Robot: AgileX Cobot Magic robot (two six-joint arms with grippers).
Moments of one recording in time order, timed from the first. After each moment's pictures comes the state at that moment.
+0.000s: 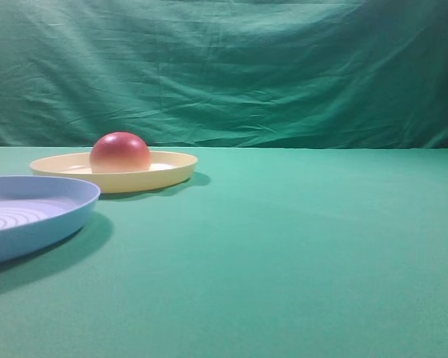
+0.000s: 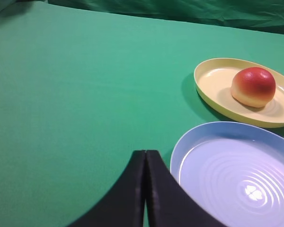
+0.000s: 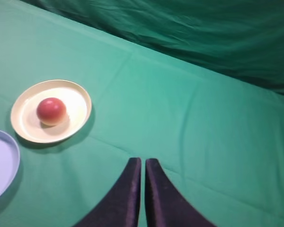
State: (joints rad) left arm -0.03 -0.02 0.01 0.09 0.36 -0.24; right arm 0.33 0.73 -1.14 -0.17 1.00 0.16
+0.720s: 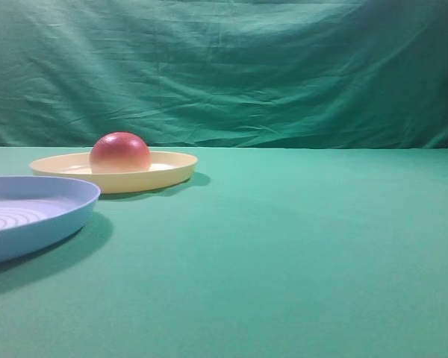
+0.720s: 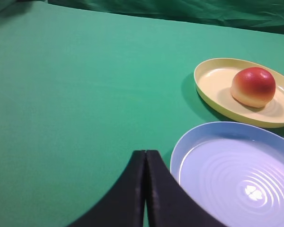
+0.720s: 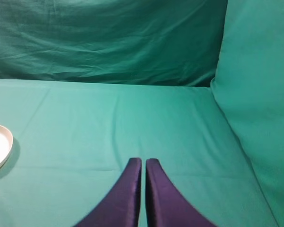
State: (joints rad) left arm -0.03 -0.02 0.01 0.09 0.36 -0.24; right arm 0.09 0.19 -0.55 -0.15 0.73 0.14
